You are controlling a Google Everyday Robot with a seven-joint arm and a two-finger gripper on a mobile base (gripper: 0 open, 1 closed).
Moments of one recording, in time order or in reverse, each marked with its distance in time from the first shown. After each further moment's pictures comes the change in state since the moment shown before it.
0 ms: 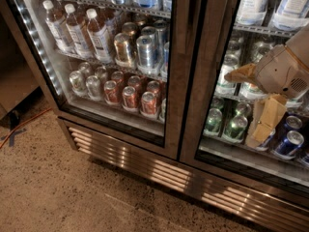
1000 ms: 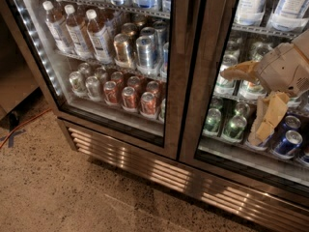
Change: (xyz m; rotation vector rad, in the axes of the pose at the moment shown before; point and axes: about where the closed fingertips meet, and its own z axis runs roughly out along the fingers) arm -0.006 0.000 -0.001 -0.038 -0.156 -0.066
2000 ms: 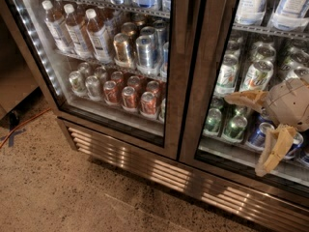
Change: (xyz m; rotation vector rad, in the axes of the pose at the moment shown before) arm 0.027 0.046 0.016 -0.002 -0.122 0.005
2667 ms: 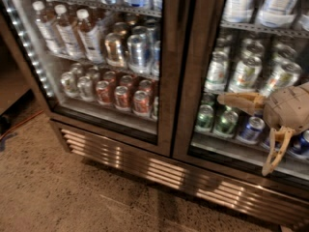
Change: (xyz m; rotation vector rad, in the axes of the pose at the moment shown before) arm -0.001 -0.005 0.009 -0.136 -0.372 -0.099
